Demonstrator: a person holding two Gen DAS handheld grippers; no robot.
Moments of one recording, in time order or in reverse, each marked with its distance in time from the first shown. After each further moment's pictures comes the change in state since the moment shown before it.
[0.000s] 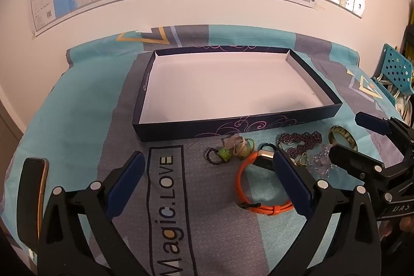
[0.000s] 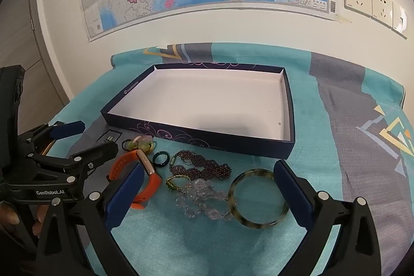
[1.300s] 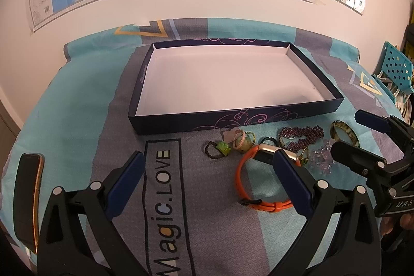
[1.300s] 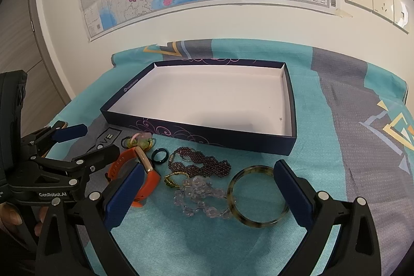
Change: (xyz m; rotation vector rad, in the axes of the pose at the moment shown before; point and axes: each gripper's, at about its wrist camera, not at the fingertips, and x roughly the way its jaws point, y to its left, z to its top) left arm 0.010 -0.003 -0.010 -0.005 0.024 -0.008; right arm 0.002 -0.004 0.001 0.015 0.018 0.015
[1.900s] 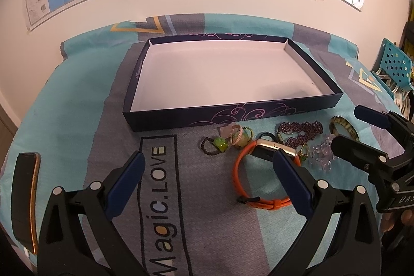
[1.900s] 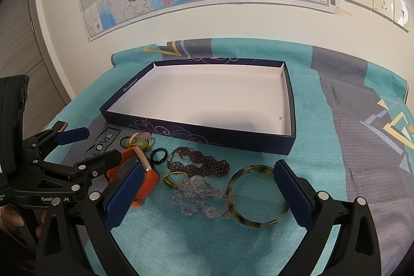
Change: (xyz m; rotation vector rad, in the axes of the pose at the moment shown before) left arm 0.005 -0.004 0.002 0.007 0.025 -0.010; right arm 0.000 -0.002 0.000 0.004 0.003 0.004
